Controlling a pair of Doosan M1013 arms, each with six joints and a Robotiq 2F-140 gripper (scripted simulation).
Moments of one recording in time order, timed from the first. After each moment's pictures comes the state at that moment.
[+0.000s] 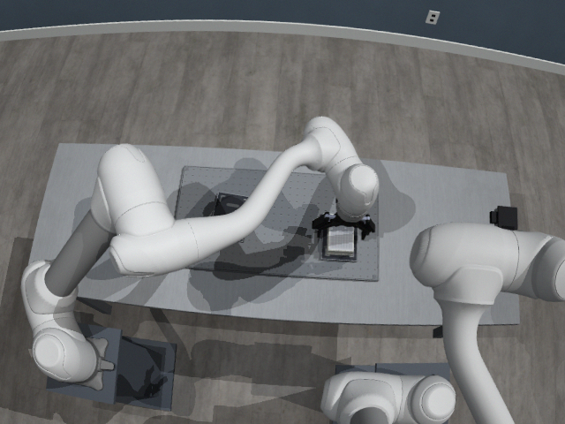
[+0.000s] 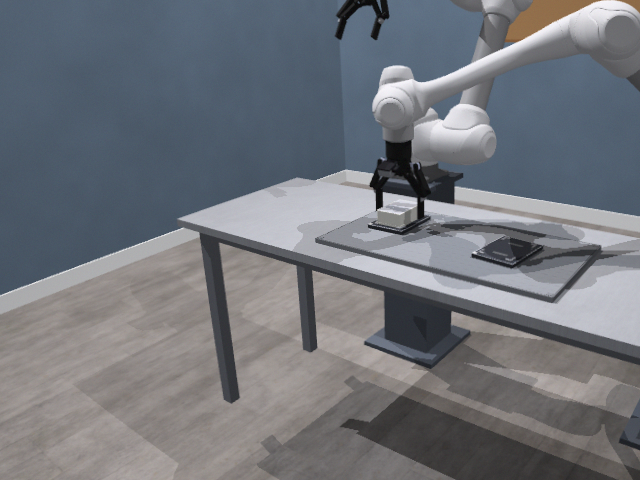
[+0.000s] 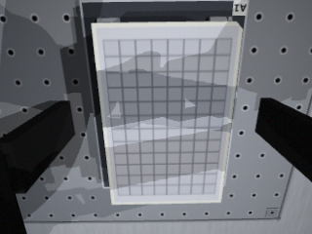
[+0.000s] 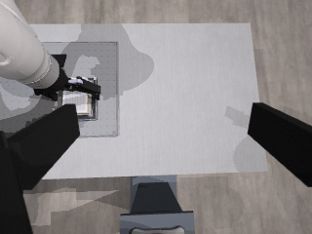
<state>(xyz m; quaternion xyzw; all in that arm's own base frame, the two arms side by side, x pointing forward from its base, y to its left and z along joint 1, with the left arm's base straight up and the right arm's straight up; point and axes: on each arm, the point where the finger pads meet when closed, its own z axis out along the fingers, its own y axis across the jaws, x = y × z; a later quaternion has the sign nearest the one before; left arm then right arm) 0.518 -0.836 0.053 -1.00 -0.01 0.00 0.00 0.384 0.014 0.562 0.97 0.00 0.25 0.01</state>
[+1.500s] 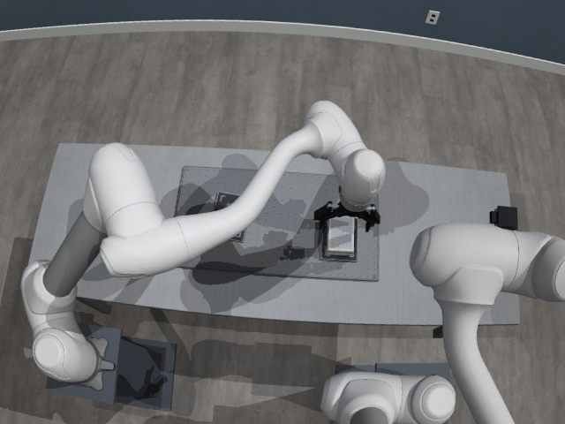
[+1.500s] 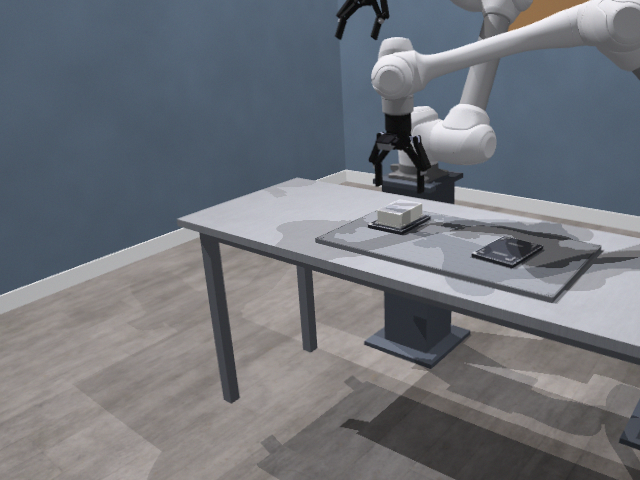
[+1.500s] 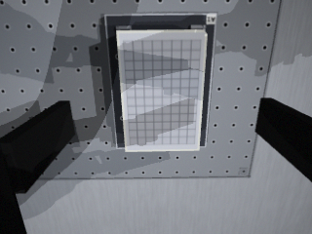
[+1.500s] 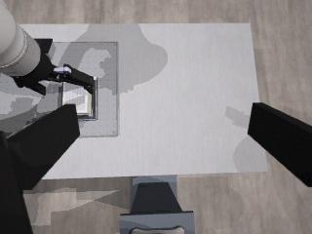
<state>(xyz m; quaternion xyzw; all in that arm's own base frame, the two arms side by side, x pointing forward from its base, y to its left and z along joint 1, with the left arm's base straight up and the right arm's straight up) 0.518 -0.836 0.131 -1.00 -0.01 0.00 0.00 0.384 0.014 0.562 0.97 0.00 0.25 0.01</state>
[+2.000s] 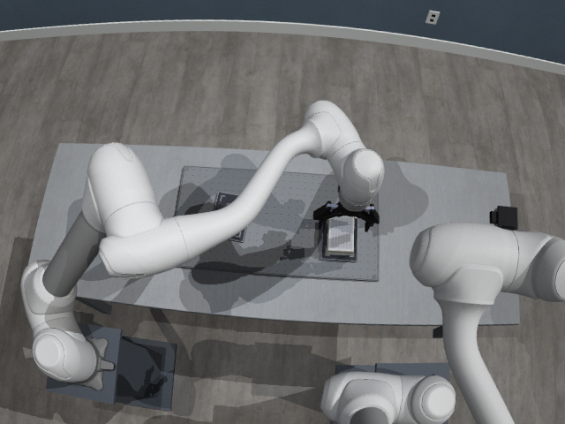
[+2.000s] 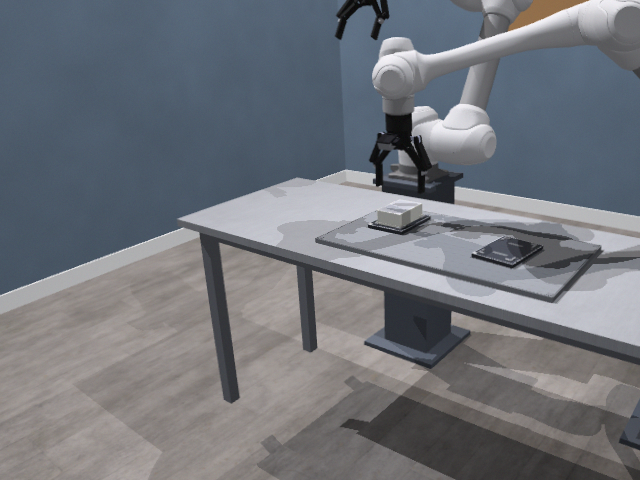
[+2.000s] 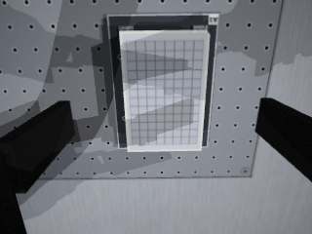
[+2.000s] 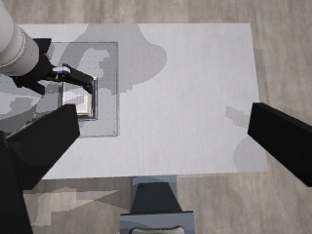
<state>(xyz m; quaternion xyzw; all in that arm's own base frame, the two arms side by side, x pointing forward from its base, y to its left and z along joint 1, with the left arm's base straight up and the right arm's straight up) 0.518 -0.833 0.131 -1.00 -0.01 0.00 0.00 0.384 0.014 0.562 0.97 0.00 0.25 0.01</state>
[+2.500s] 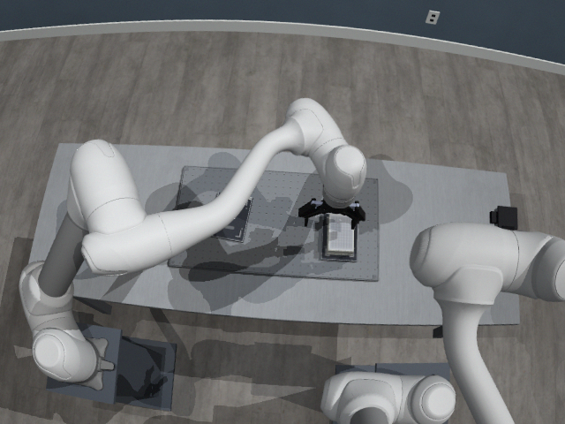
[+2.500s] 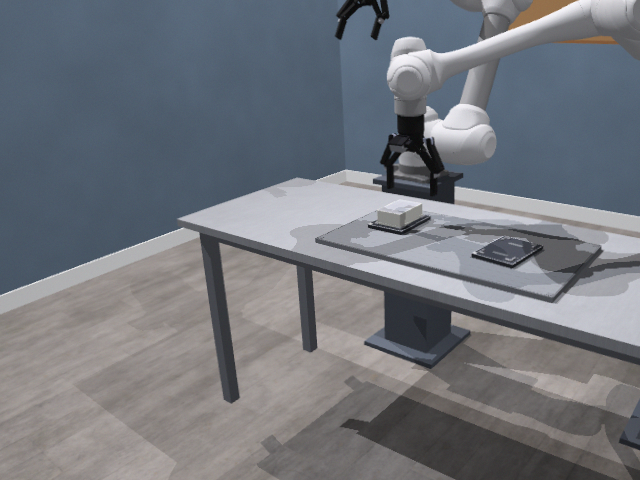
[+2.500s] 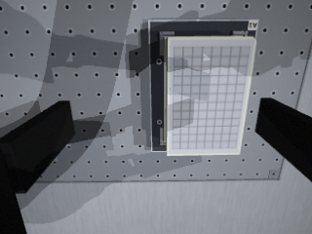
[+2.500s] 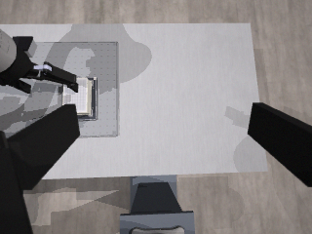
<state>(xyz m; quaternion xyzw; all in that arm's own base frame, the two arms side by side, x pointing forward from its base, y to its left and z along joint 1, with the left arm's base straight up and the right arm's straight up) 0.524 -0.789 0.131 -1.00 -0.01 0.00 0.00 0.384 0.014 0.562 0.97 0.00 0.25 0.01</state>
